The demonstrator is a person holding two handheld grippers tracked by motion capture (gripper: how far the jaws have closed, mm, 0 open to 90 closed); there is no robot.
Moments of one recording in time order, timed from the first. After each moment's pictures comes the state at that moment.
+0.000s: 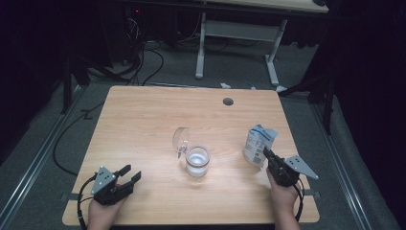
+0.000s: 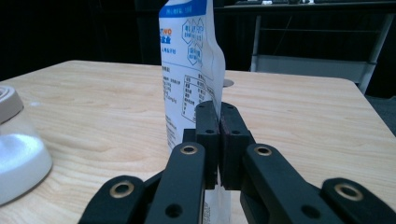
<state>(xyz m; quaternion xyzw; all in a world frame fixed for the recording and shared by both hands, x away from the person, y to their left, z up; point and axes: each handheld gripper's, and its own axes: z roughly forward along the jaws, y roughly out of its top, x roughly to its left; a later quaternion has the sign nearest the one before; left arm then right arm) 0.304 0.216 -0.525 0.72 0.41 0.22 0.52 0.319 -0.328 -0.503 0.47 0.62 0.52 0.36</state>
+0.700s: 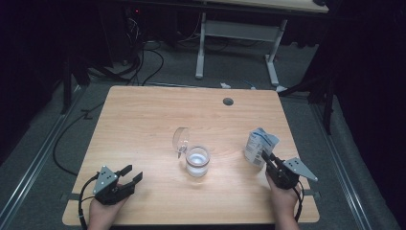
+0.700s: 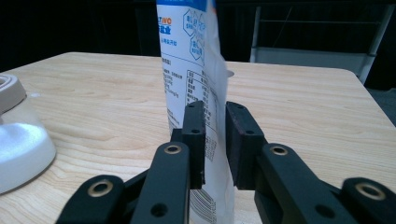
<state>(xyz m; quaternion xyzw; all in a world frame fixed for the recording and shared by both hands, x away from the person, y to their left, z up) 0.305 0.214 -0.527 0.73 0.40 0.22 0.51 0.312 -0.326 -0.505 0.48 0.63 0.51 0.35</state>
